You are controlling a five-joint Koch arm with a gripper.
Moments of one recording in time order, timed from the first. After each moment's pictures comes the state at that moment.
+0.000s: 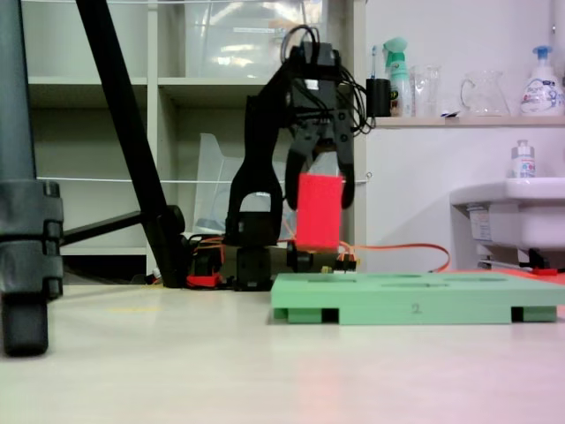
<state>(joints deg) -23.4 71.0 54.5 98.5 116.2</state>
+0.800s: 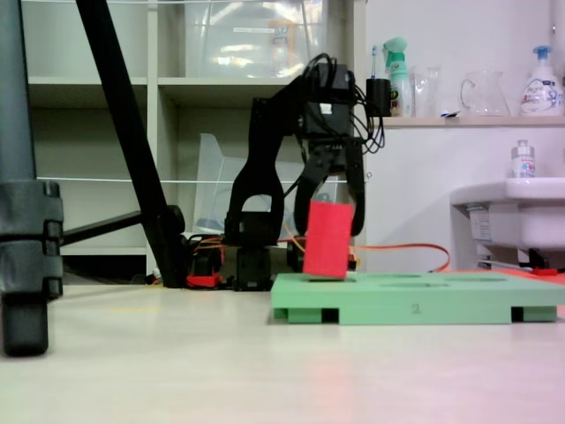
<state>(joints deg) -23.9 64.7 53.5 96.8 114.3</state>
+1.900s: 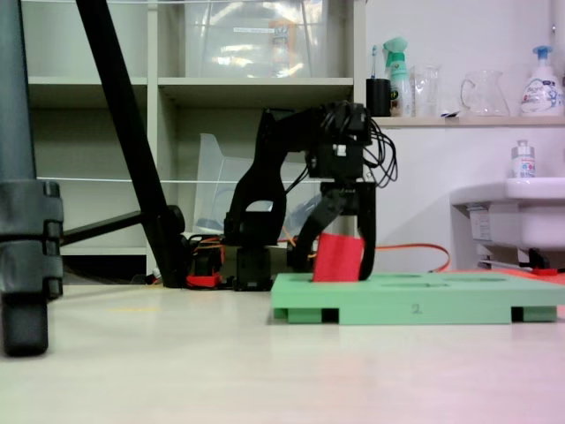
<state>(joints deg) -25.2 51.2 49.7 93.8 114.6</state>
